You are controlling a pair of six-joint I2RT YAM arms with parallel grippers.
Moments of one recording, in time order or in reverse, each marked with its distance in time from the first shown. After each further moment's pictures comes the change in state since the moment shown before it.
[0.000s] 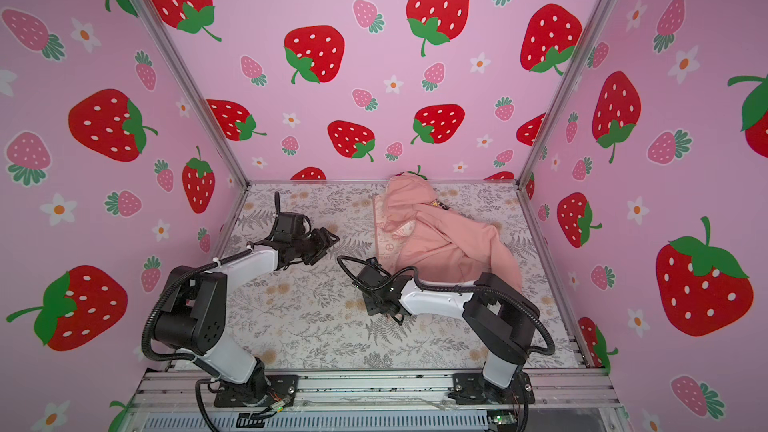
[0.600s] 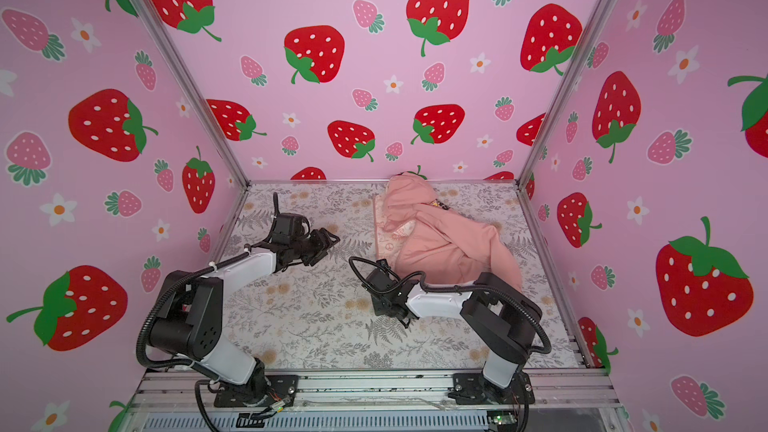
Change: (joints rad) left arm 0.001 -0.031 -0.012 0.010 0.032 -0.003; right arm -0.063 -0.017 -0.131 0.157 -0.008 0.032
